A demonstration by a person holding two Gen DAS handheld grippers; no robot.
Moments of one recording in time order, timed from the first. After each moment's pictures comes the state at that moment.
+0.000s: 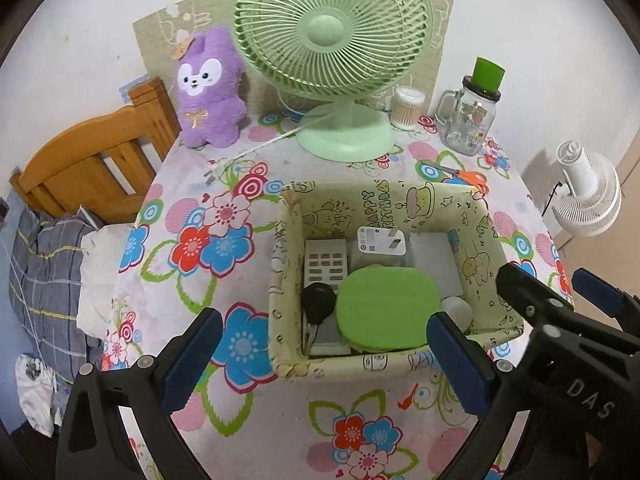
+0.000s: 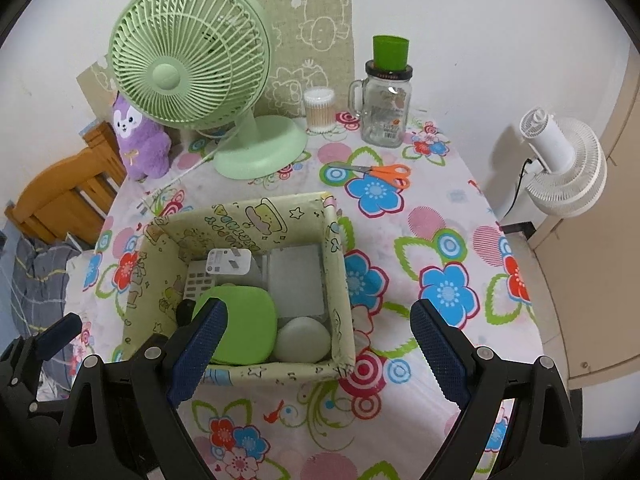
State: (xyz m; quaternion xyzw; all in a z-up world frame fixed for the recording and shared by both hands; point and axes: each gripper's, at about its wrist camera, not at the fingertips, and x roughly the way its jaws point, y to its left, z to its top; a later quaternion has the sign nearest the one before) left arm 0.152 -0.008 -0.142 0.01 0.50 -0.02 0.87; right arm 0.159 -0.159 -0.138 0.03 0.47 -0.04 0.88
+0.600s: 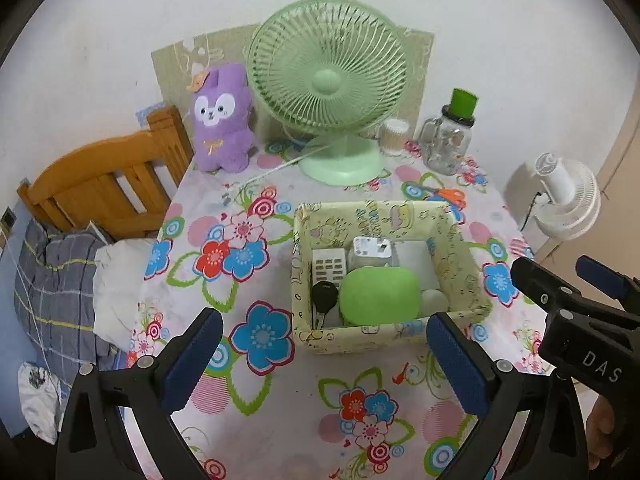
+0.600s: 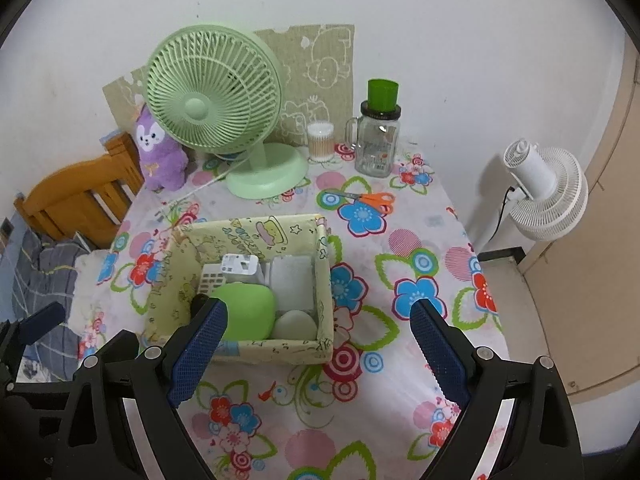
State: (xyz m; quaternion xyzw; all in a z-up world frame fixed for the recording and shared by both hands) left arm 0.103 0.007 -0.091 0.02 0.46 -0.04 0.89; right arm 0.111 -0.162 -0.087 0.01 0.43 -0.03 0.90
